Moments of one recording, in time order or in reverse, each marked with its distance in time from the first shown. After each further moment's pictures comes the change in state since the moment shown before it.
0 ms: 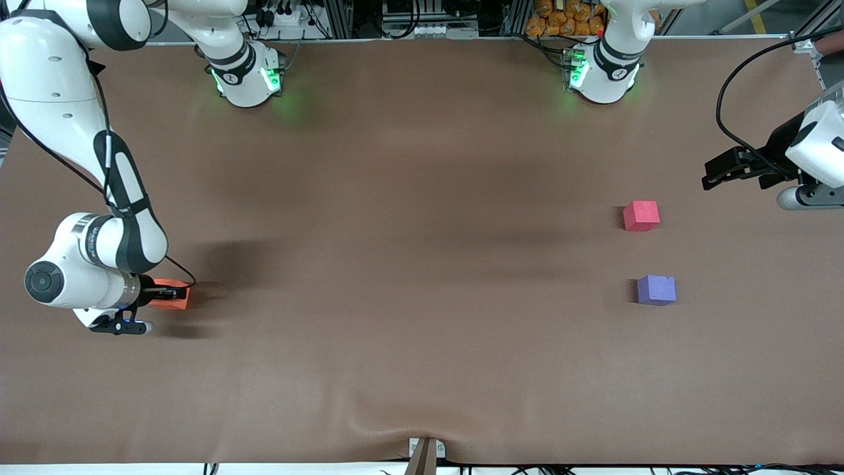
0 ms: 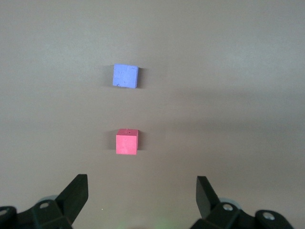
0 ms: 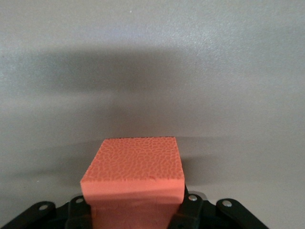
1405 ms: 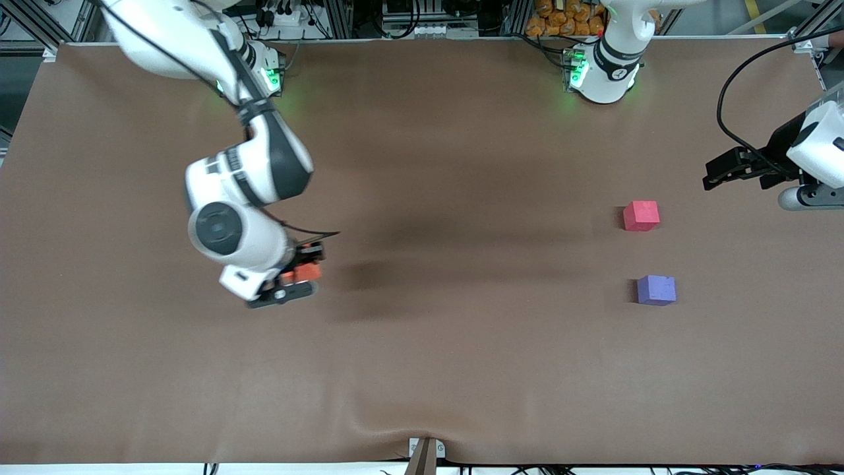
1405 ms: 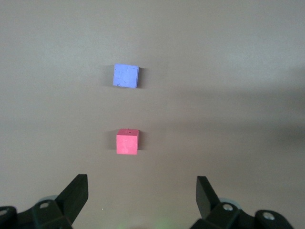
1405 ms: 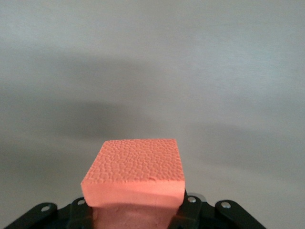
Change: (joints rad) left arm 0.002 0.001 0.000 0.000 0.000 0.000 0.002; right arm 0.573 -0.172 0.034 0.161 0.074 -0.283 0.309
